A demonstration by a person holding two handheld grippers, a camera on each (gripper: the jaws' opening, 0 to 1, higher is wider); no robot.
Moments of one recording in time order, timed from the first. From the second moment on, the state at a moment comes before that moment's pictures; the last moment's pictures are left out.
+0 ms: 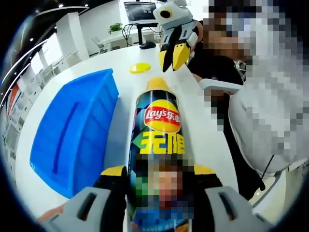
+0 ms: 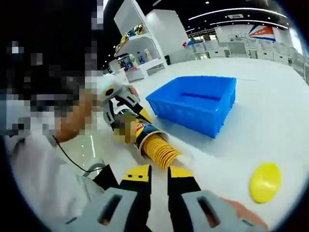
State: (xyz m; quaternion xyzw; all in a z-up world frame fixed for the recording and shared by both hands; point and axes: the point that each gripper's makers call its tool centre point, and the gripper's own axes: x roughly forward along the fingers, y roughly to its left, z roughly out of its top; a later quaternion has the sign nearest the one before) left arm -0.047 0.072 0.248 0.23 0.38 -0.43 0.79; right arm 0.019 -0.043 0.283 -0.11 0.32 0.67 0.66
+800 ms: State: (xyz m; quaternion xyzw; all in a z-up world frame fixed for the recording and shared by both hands) left arm -0.045 0.075 0.245 0.22 0.38 -0.43 0.79; right arm 0.013 -0.032 0.275 -0.15 0.30 0.69 0.64
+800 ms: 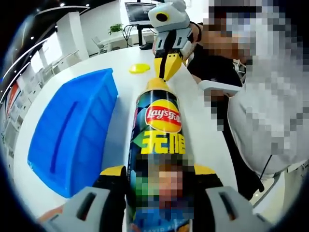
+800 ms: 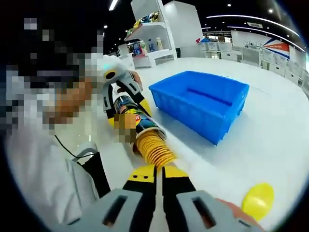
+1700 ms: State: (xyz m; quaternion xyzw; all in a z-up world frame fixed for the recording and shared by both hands) left arm -0.046 0.074 0.242 0.22 0.38 -0.43 0.78; right arm 0.023 -0.035 0.276 -0.12 0.29 0.72 0.62
